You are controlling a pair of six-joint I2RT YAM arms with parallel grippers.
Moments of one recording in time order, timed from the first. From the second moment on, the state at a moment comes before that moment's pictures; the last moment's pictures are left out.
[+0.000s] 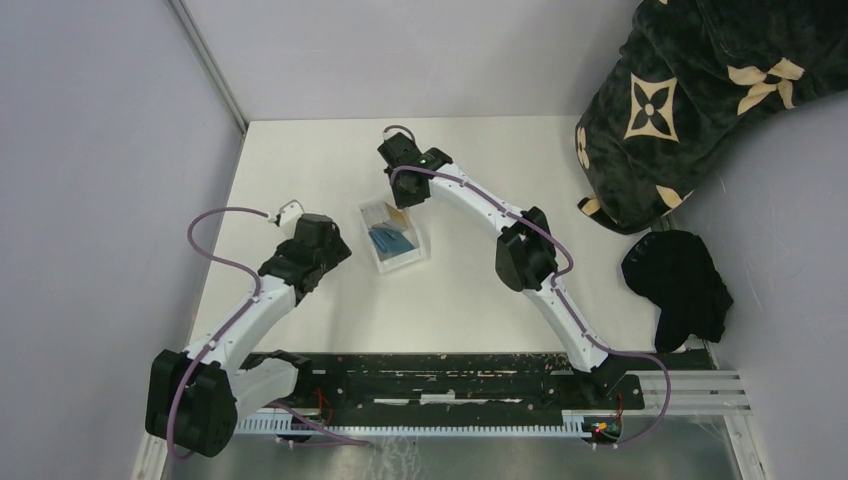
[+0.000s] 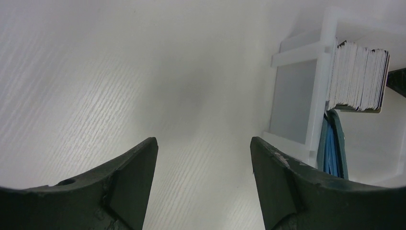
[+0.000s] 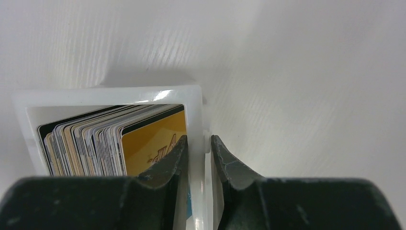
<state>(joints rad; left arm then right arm) -0.30 1.05 0.63 -0.40 -0.41 -0.77 0.77 2.52 2.44 -0.90 0.16 0.39</state>
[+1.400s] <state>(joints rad) -0.46 1.51 0.79 -0.11 -0.33 -0.74 0.70 2.36 2.13 -0.82 0.24 0.32</state>
